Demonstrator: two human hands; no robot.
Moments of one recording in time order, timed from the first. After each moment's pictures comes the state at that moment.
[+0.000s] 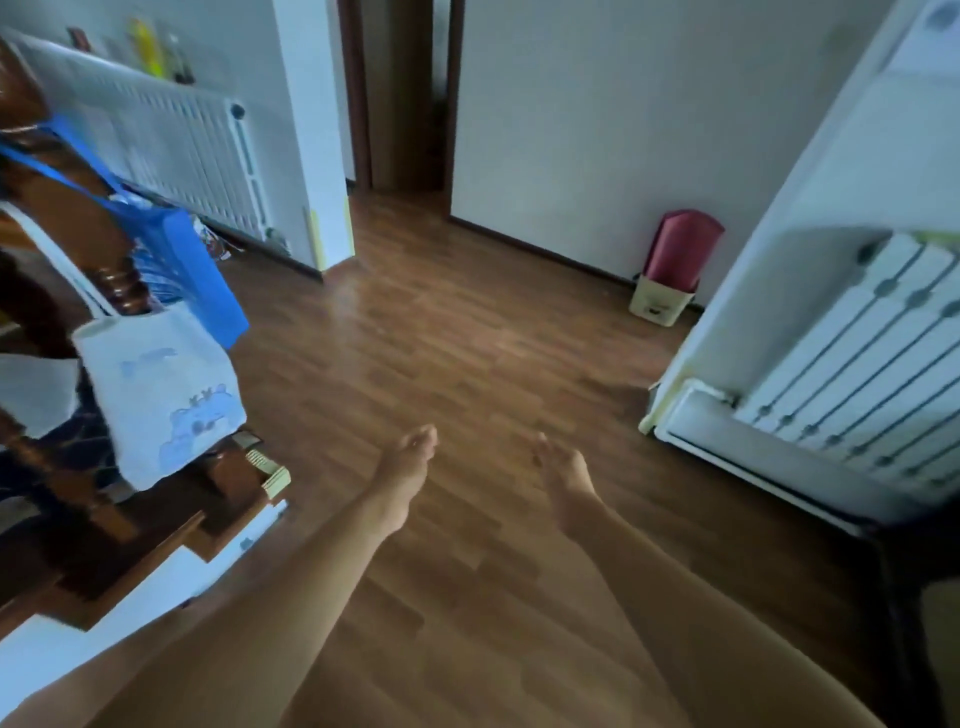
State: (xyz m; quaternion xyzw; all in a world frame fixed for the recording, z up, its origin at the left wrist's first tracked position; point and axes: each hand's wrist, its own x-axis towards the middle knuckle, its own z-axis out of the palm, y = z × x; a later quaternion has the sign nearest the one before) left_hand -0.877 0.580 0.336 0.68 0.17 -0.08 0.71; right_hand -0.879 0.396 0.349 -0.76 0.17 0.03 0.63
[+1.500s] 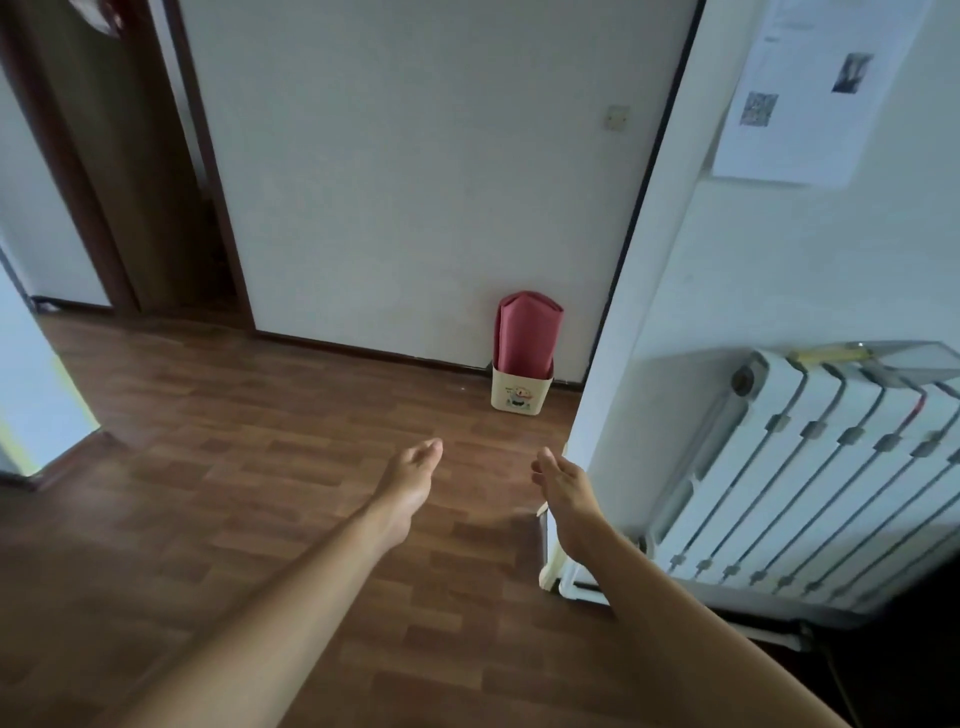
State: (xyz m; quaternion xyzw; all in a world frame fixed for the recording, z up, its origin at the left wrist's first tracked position) left_hand -0.246 0.219 0.381 0.72 -0.01 -0.20 0.67; right_hand -0.330 0.044 0.398 -0.71 0.29 -0.10 0.63
